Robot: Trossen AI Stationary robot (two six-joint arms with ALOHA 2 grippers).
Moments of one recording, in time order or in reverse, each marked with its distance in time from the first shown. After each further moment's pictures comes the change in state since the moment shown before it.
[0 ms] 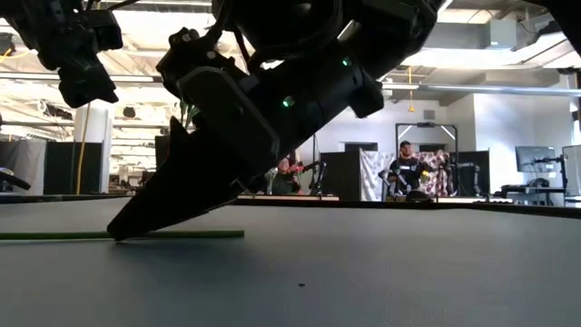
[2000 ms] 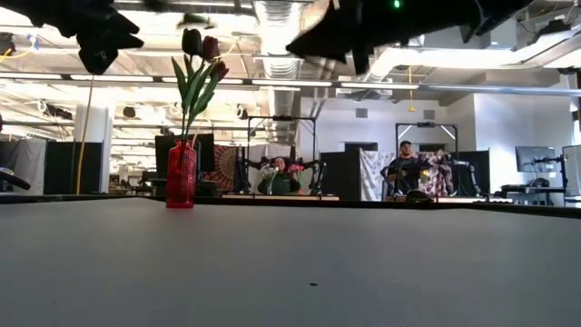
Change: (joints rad) left arm 0.000 -0.144 0.001 0.289 -0.027 -0.009; right arm -0.106 -0.758 -0.660 0.480 0.474 -0.043
